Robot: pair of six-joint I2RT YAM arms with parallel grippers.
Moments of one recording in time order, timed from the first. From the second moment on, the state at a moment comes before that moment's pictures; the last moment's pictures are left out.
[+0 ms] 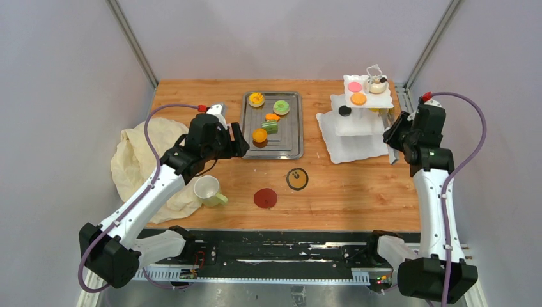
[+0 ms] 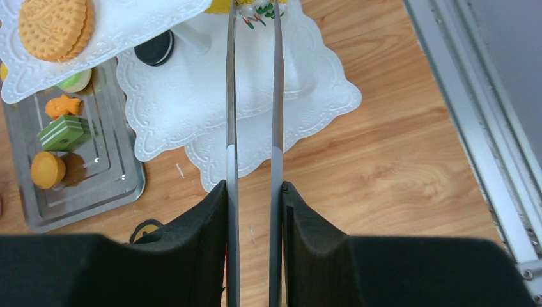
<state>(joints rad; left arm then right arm) -0.48 1.10 0.98 -0.45 -0.01 -0.48 -0.15 1.03 1.15 -0.71 0.00 0.28</state>
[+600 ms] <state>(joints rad) -0.48 1.10 0.98 -0.45 -0.03 -0.48 -0.15 1.10 1.03 -0.48 -0.13 0.32</state>
